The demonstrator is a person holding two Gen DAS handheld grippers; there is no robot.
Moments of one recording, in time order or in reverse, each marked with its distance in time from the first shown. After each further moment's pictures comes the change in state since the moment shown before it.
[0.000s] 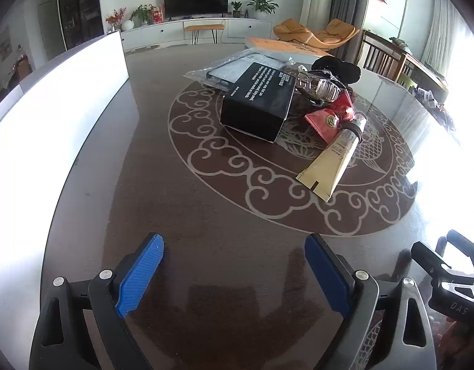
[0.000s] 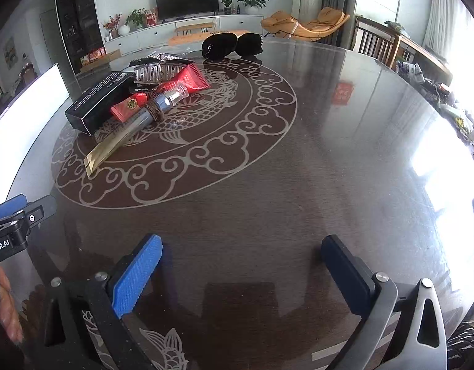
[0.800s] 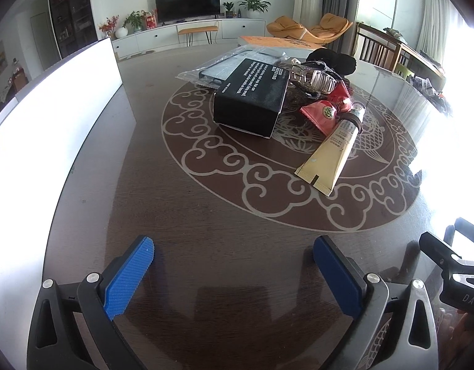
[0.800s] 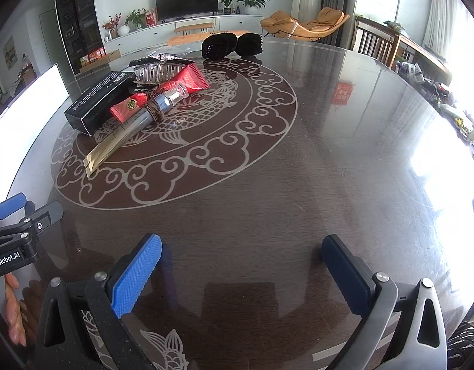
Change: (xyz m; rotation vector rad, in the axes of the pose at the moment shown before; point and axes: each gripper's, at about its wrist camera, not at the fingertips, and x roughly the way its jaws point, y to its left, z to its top) left arm 0.007 -0.007 0.000 0.048 -0.001 0.017; right arm 0.000 0.000 0.000 -0.001 0.000 0.001
